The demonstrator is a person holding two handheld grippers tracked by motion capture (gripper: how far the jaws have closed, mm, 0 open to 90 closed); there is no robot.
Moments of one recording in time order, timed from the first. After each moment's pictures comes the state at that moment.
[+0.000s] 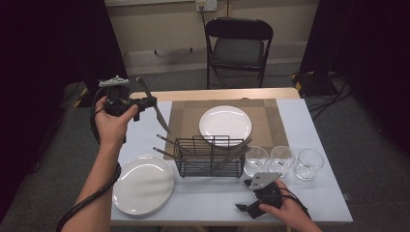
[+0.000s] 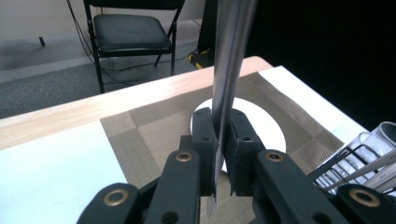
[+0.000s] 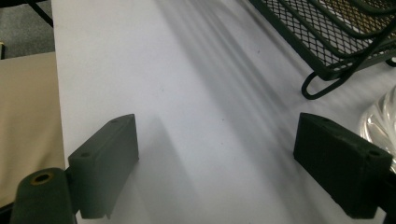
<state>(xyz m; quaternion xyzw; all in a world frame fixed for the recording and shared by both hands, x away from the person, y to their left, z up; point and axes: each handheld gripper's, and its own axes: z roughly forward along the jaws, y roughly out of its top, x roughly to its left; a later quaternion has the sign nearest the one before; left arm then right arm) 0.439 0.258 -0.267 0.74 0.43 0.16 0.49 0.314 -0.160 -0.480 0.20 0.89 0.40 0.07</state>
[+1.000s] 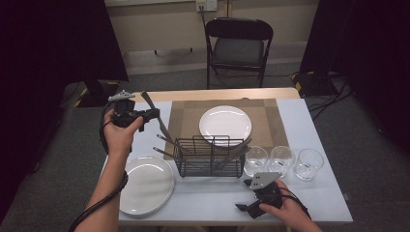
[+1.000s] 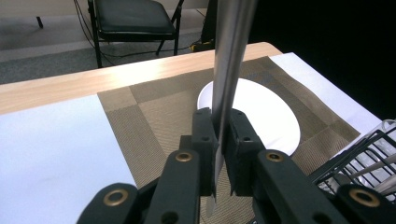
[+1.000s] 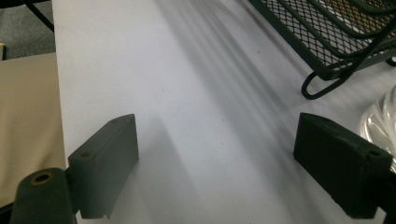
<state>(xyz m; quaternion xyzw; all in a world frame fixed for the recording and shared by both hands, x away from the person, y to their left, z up) 0.443 0.261 -0.315 0.73 0.45 0.15 0.49 0.314 -0.160 -0.480 0.20 0.89 0.40 0.07</state>
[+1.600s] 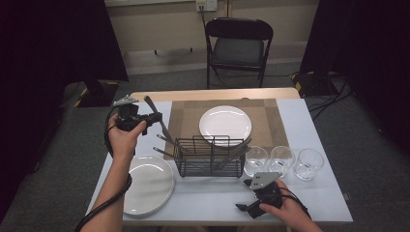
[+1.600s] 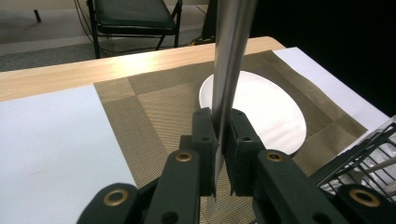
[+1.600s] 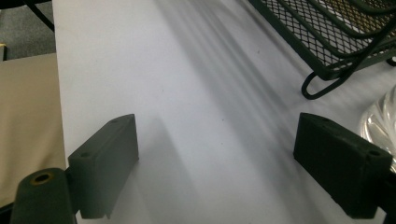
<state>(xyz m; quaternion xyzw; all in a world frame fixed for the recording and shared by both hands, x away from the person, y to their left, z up) 0.446 0.258 -0.335 0.73 0.45 0.14 0.49 0.314 -0.160 -0.480 0.20 0.89 0.40 0.07</state>
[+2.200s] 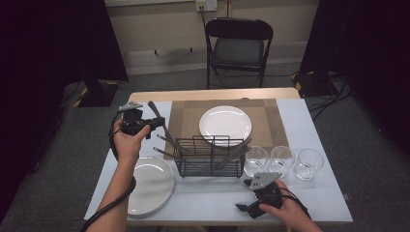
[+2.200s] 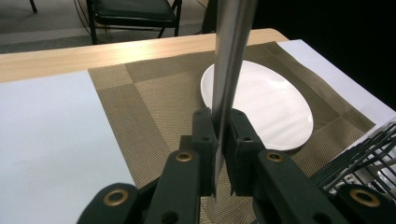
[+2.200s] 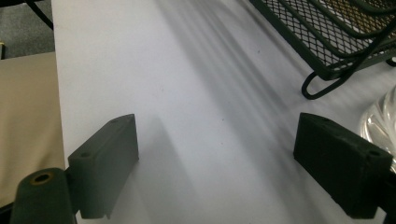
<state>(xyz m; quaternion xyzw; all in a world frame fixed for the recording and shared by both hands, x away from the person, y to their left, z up) 0.449 0.254 -0.358 0.73 0.46 0.13 0.48 0.314 -0.160 -0.480 0.20 0.89 0.40 0.07</state>
